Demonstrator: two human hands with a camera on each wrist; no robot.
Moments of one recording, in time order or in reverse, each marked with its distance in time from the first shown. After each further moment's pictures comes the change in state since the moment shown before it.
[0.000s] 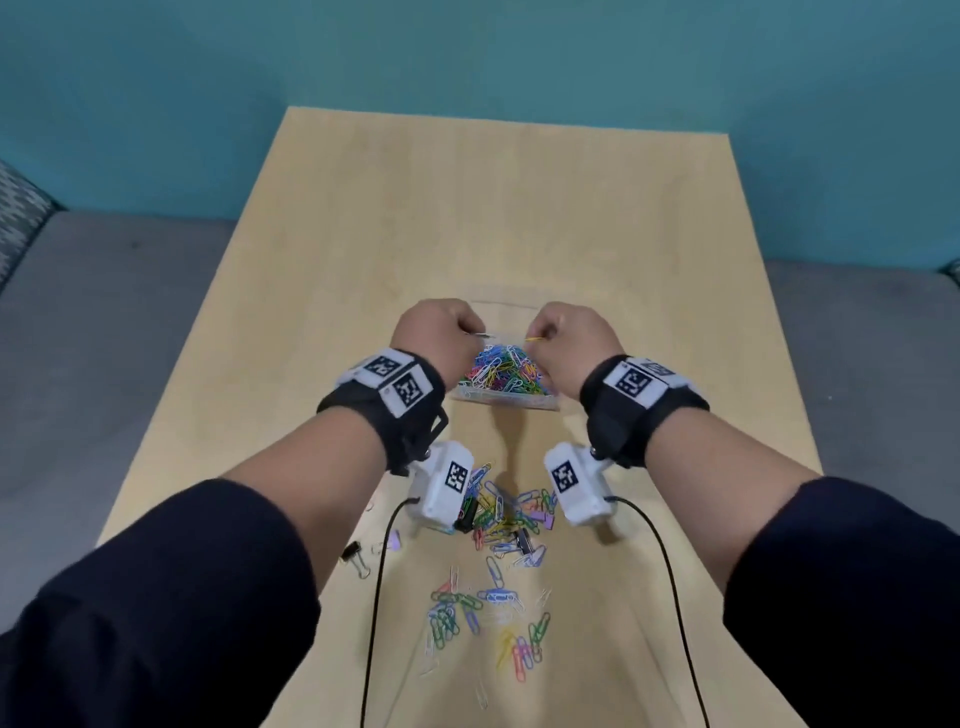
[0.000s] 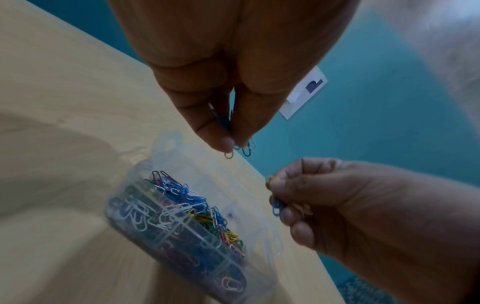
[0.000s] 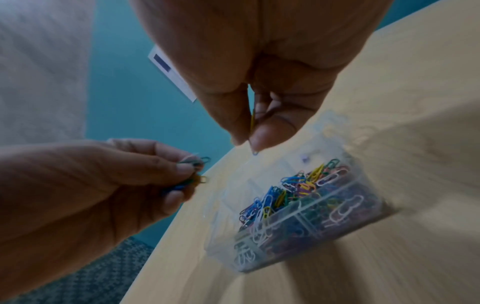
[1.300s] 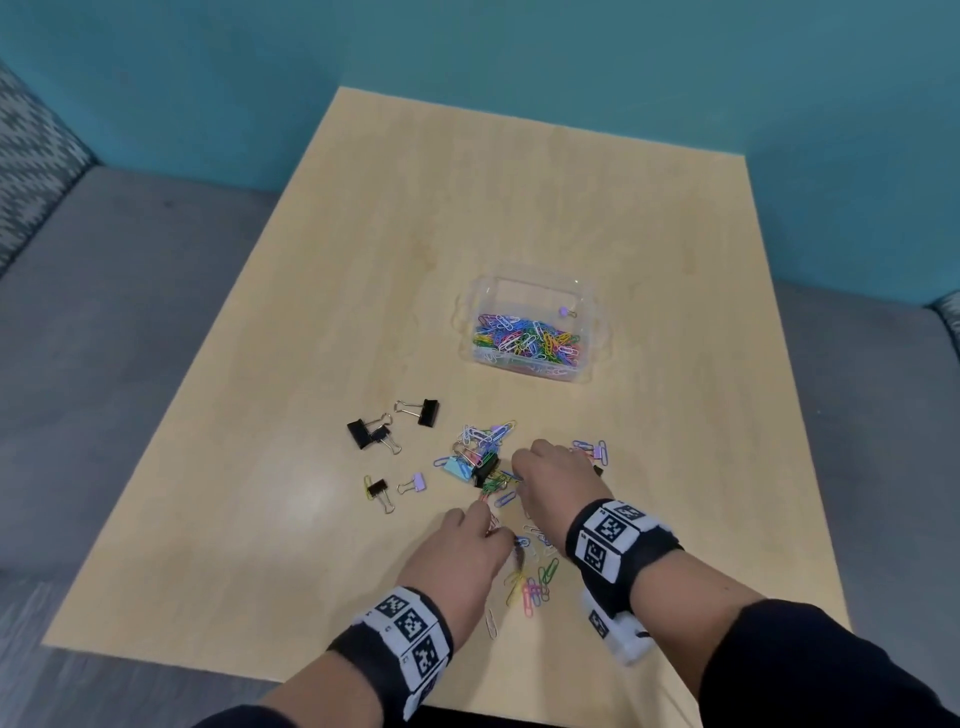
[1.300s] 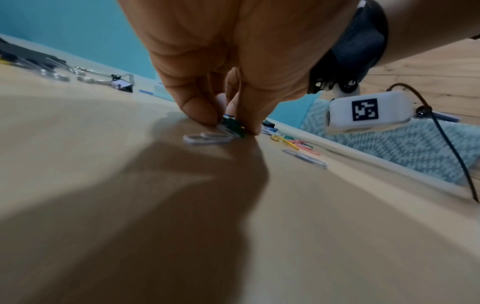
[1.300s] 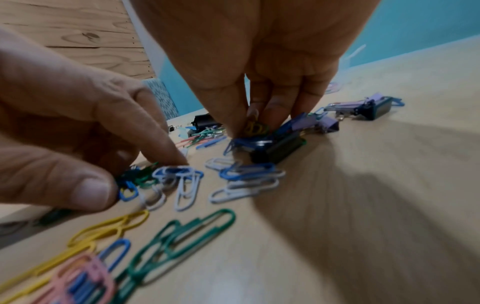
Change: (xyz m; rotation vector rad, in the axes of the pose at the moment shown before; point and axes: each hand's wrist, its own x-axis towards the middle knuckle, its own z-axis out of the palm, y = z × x) left_hand -0.216 -0.109 0.074 0.680 -0.378 0.273; right_hand -0.129 0.056 0.093 -0.809 -0.284 -0.330
